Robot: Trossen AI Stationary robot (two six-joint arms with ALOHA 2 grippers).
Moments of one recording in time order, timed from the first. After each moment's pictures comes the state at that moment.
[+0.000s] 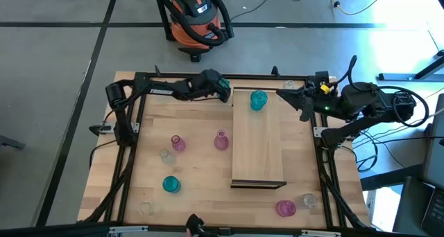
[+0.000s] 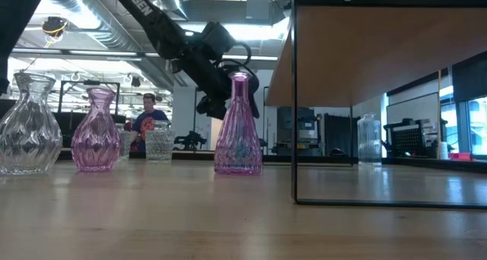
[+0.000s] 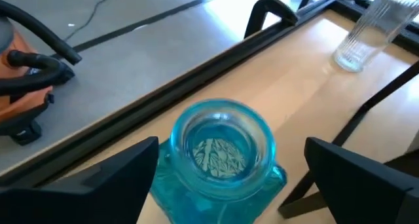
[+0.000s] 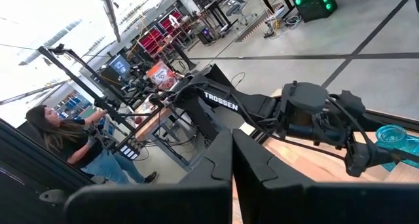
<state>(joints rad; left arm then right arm) 0.47 1.85 1.12 0.15 -0.25 -0.32 0.29 1.05 1.48 -0.53 0.59 0.75</state>
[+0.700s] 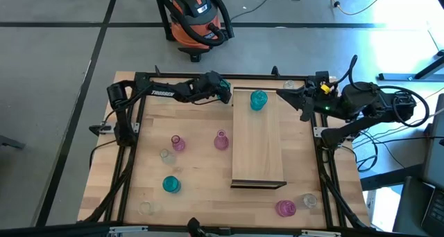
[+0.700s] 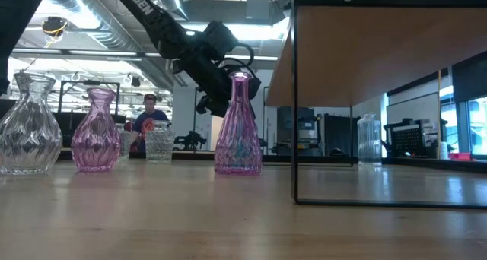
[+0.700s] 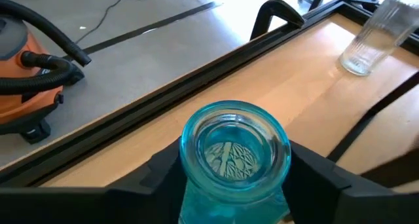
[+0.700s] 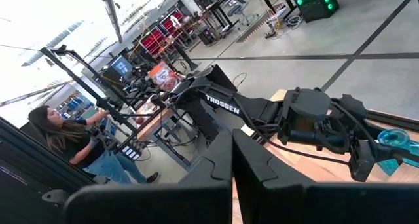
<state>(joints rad) 0.43 1.86 1.12 0.14 -0.30 -0.36 0.29 1.05 1.48 -0.53 0.59 0.75</state>
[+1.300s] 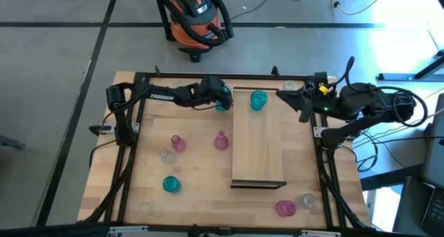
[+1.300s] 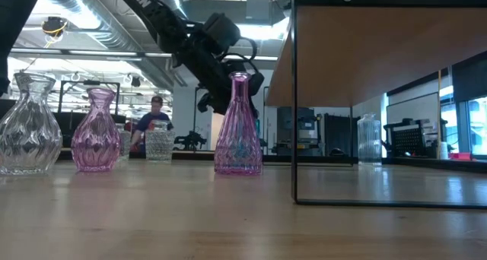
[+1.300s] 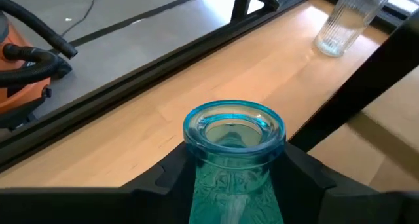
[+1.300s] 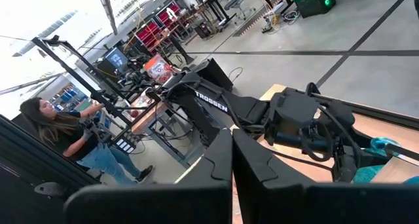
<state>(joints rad) 0.38 1.83 1.11 0.10 -0.32 -0.37 0.29 1.05 1.48 -0.56 0.58 0.75</state>
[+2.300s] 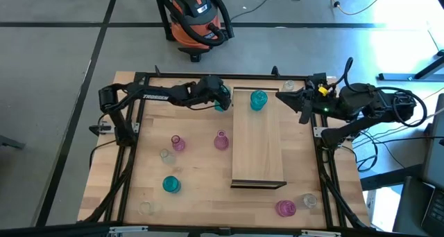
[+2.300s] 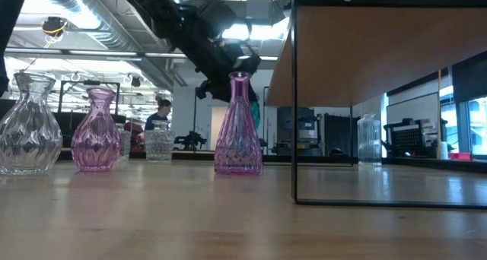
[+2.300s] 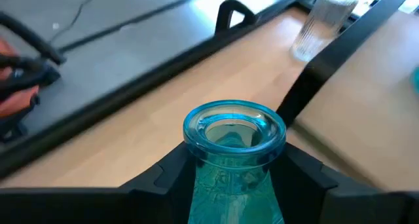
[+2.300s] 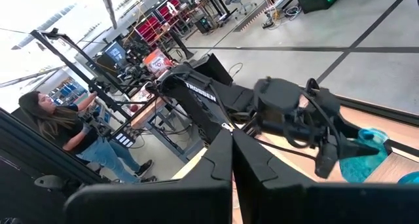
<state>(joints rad) 0.35 1.73 1.12 0.05 -0.29 -0.35 0.29 1.05 1.48 -0.58 0.57 0.75</state>
